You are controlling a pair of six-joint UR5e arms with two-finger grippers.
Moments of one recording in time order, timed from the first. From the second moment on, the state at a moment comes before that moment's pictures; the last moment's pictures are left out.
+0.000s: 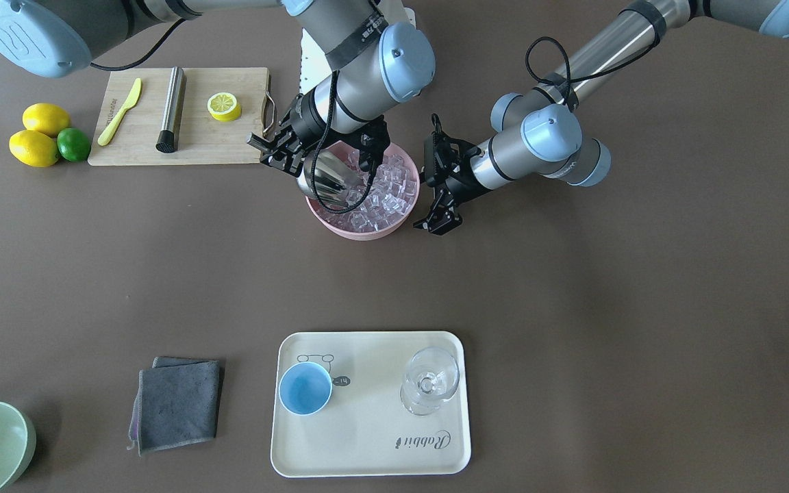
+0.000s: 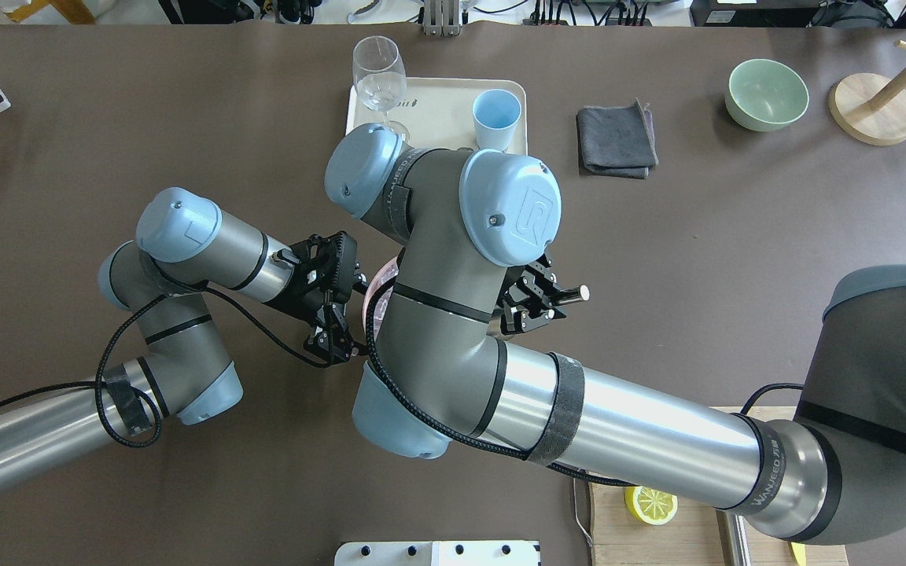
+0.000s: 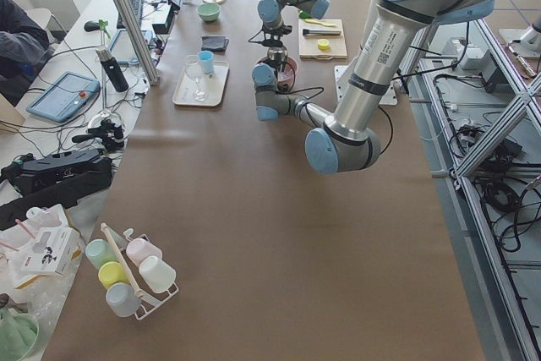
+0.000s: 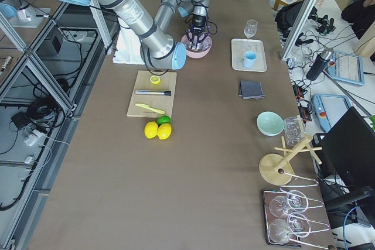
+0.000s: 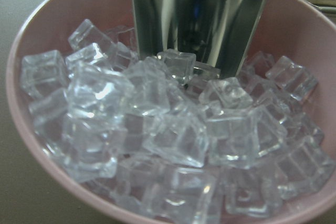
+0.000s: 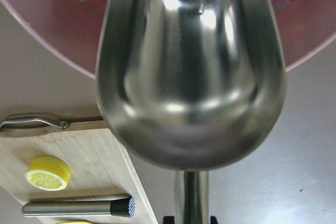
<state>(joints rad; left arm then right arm) -0.59 -2.11 -1.34 -2.62 -2.24 0.09 0.49 -0.52 1.52 -2.56 1.72 -0.41</state>
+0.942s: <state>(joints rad) -0.59 -2.11 -1.34 -2.62 -2.24 0.10 0.49 -0.61 1.61 -2.39 1.76 -0.23</state>
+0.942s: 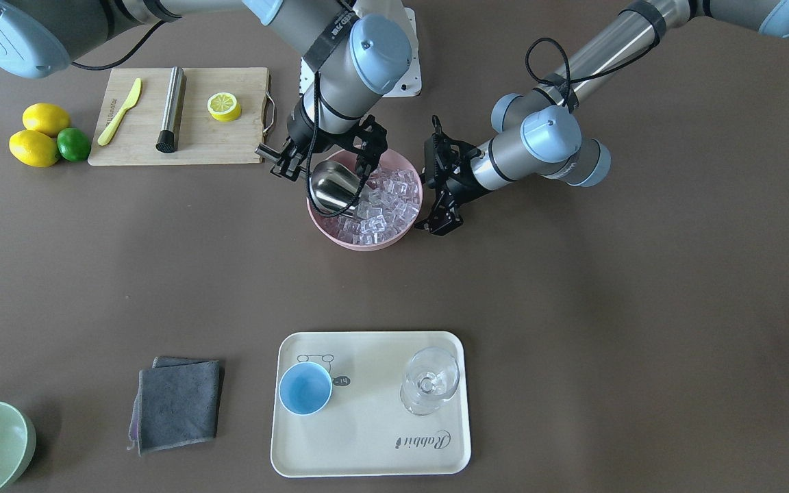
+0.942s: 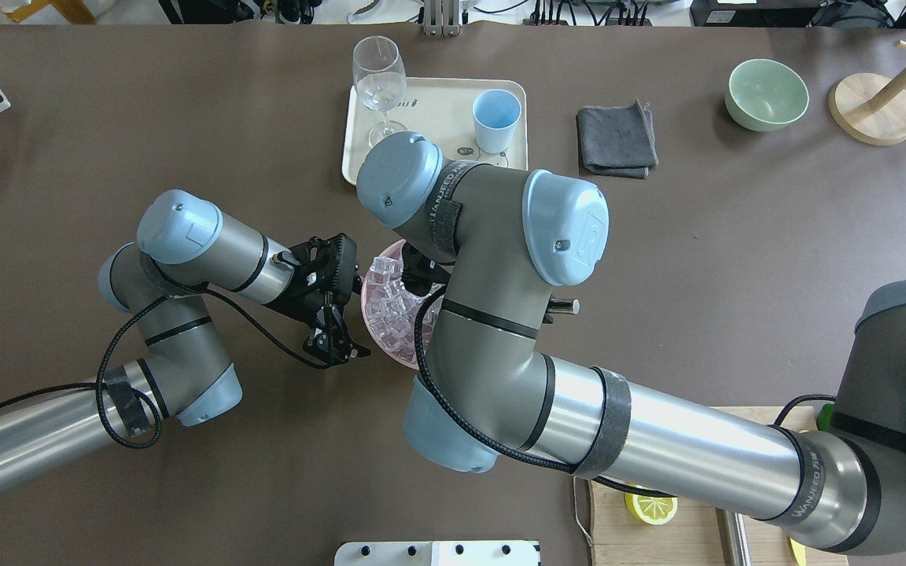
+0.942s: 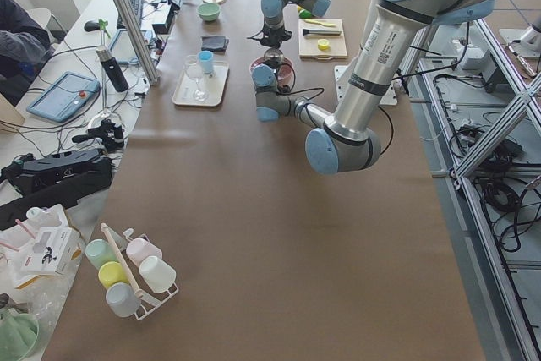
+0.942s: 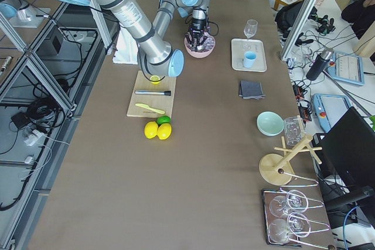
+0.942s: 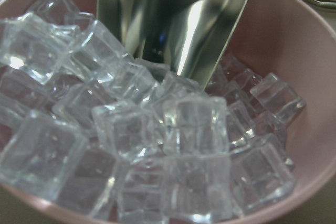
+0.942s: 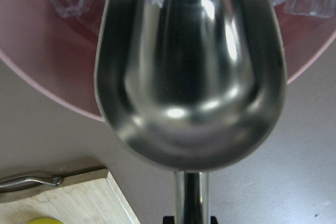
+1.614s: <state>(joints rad) -0.58 -2.11 -1.33 -2.62 -2.24 0.10 0.49 -0.67 1.67 -2.27 1.77 -0.13</state>
